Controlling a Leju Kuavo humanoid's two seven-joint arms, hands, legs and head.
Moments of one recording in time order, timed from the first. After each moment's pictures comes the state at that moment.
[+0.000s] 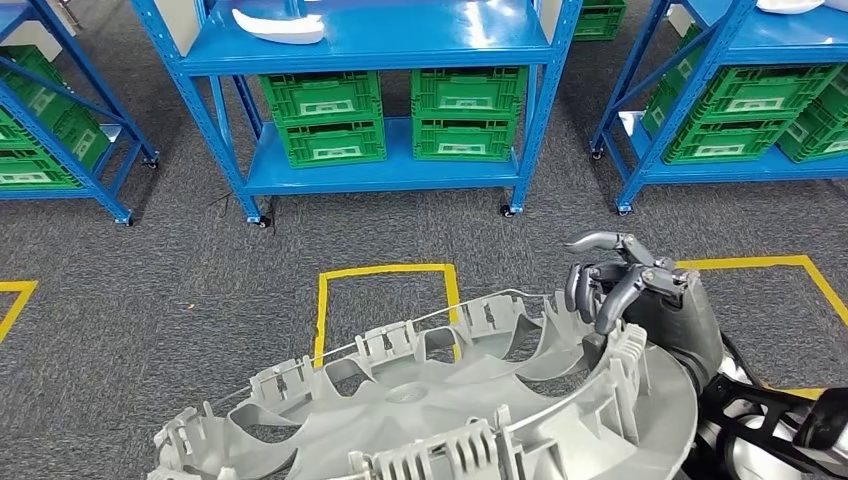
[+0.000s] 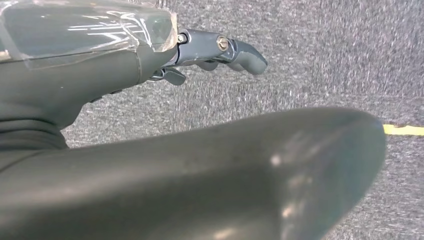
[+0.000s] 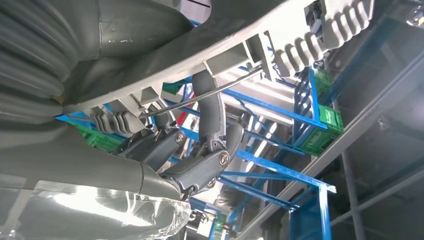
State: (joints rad) left arm 0.31 -0.36 0.88 -1.28 -0.44 -0.41 0.03; right arm -0.02 -0.21 0.14 -2.19 -0.23 0.49 -0.34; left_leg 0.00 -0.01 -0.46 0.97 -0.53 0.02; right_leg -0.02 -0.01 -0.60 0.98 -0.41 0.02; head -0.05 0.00
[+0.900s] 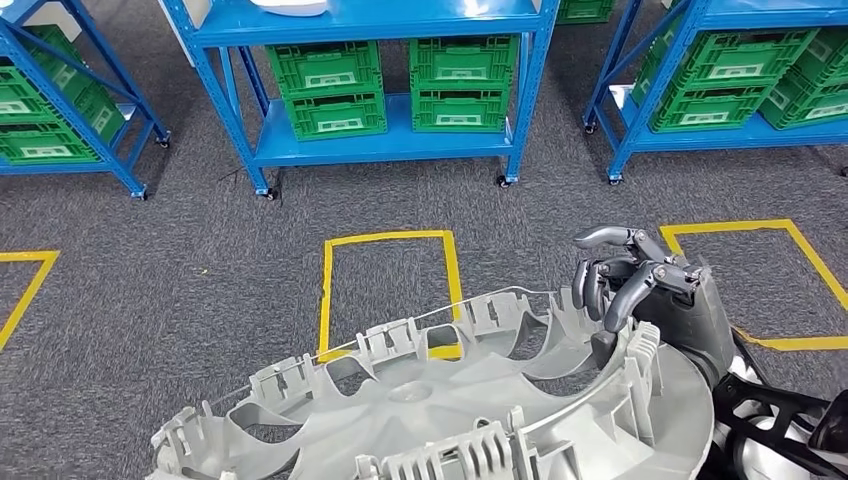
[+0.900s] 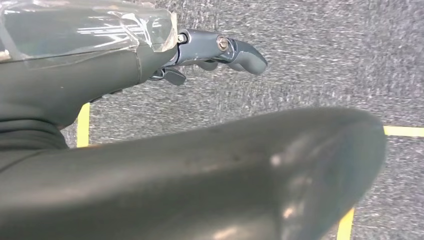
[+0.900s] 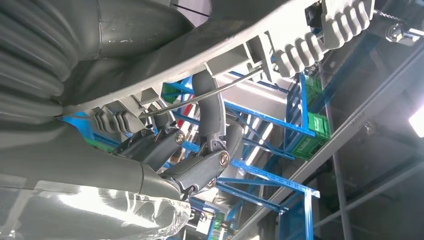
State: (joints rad) left arm 0.33 -0.36 0.82 -1.28 -0.36 -0.36 0.04; right arm -0.03 -0.20 0.12 -2.20 -0.24 0.50 -0.32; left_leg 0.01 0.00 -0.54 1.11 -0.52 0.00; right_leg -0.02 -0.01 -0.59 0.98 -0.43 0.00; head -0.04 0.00
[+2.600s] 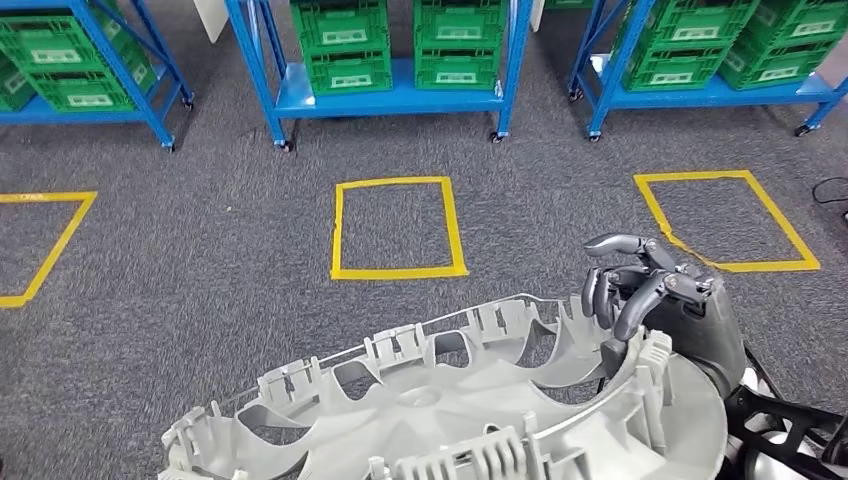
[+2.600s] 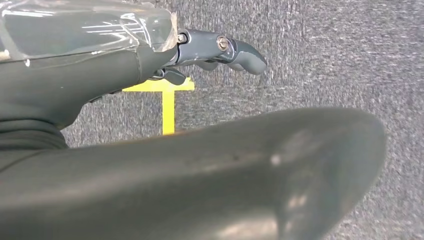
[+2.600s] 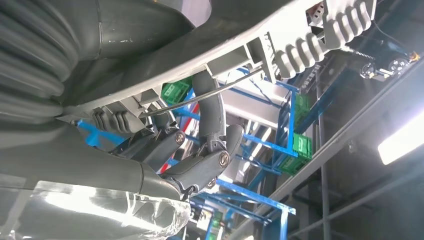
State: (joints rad) left arm 0.30 -0.36 0.87 -1.28 -0.47 -0.45 -0.01; right arm 0.01 -0.19 0.09 -2.23 -0.23 0.52 -0.30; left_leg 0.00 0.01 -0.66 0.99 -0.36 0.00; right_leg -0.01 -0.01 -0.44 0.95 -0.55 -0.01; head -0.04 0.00
